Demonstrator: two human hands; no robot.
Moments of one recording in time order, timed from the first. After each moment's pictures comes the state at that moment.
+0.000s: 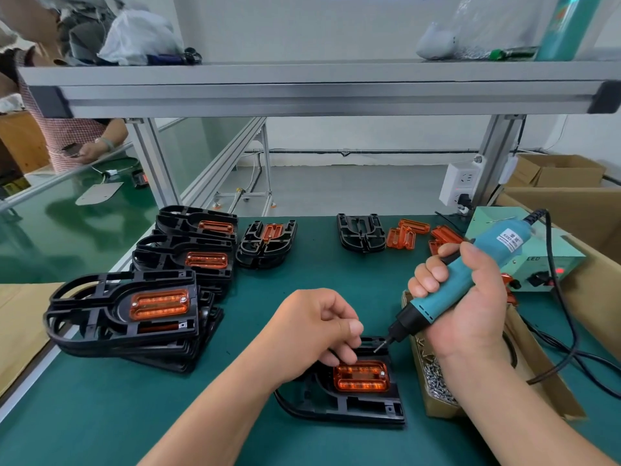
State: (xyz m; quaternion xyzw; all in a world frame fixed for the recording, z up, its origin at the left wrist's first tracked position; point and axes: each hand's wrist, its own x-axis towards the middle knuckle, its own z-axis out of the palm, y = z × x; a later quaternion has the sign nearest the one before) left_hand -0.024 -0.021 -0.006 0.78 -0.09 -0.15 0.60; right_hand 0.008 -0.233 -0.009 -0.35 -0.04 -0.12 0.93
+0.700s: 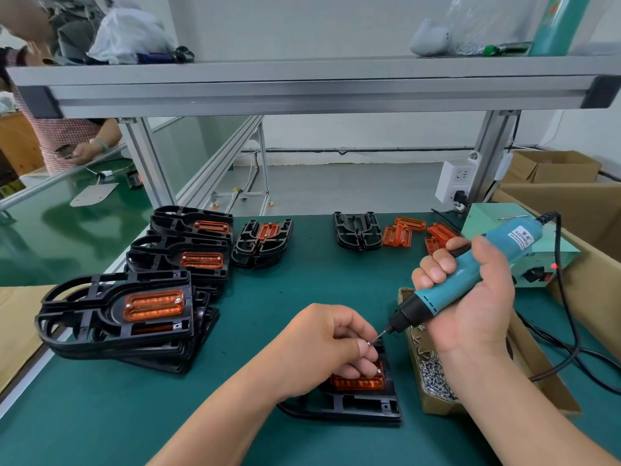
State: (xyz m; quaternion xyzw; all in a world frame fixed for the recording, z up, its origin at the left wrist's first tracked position) left_hand -0.033 -0.035 -0.015 0.76 -0.11 -0.21 0.60; right_hand 0.006 -0.238 -0.004 -0.31 -0.05 -0.14 0.94
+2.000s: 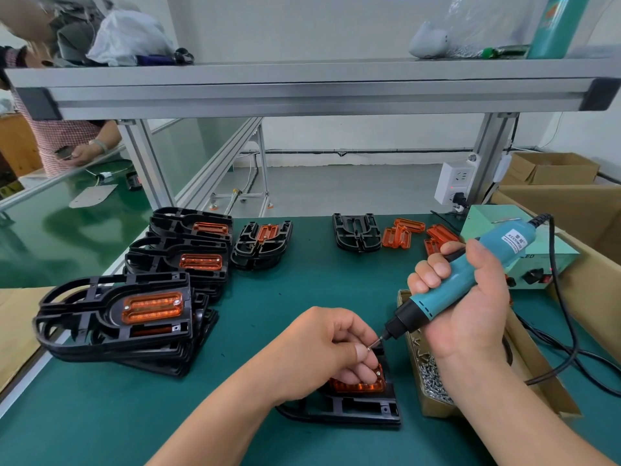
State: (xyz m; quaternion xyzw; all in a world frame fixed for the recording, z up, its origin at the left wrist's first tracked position) left_hand -0.035 -0.034 -0.011 0.76 -0.13 -0.22 0.60; right_hand 0.003 -0.233 -0.004 -0.32 -0.04 -0.14 0.94
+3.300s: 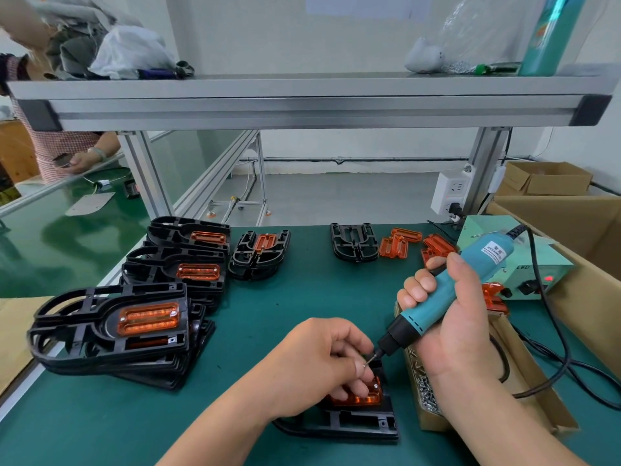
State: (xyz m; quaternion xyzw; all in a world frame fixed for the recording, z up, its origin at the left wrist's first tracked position) left_hand -0.034 -0.032 -0.012 0.79 -0.14 -0.21 0.56; right_hand 0.005 -0.227 -0.011 -0.33 -0.01 -0.11 0.94
